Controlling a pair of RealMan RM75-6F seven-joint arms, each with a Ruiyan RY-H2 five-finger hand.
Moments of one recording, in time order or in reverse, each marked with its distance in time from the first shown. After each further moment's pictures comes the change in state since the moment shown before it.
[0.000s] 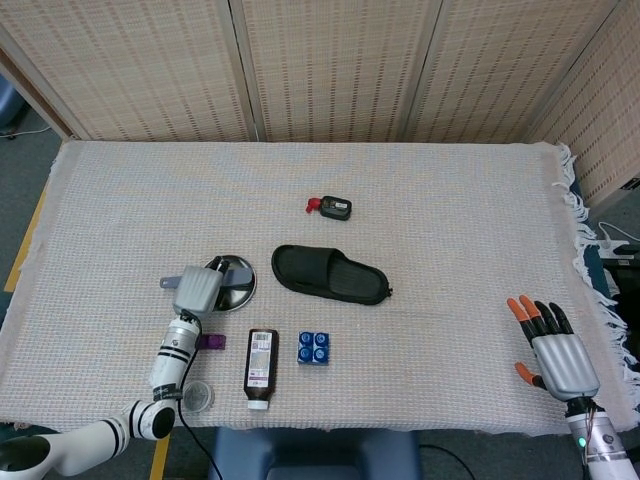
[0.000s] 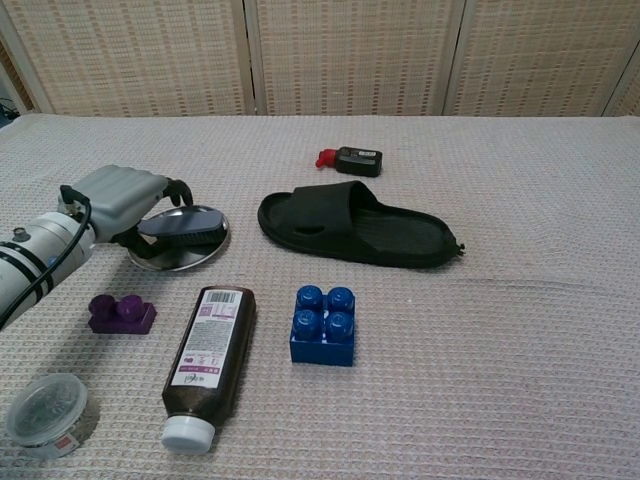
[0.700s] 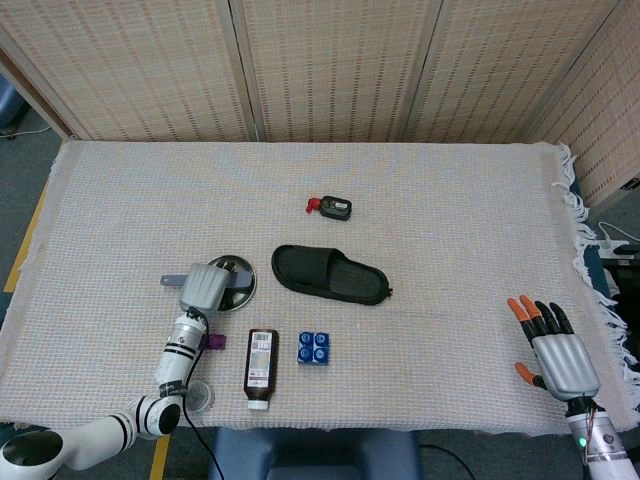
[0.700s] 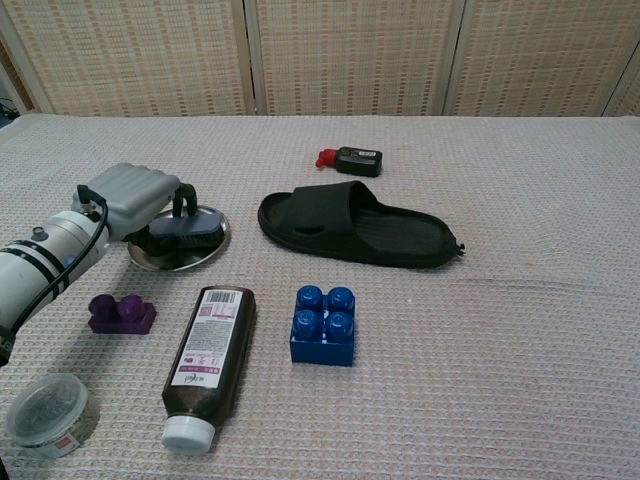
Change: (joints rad) left arm -0.034 -0.031 0.016 0.062 0.006 0.009 0.004; right arm 0.003 0.001 -0.002 -0.001 0.004 -0.004 0.000
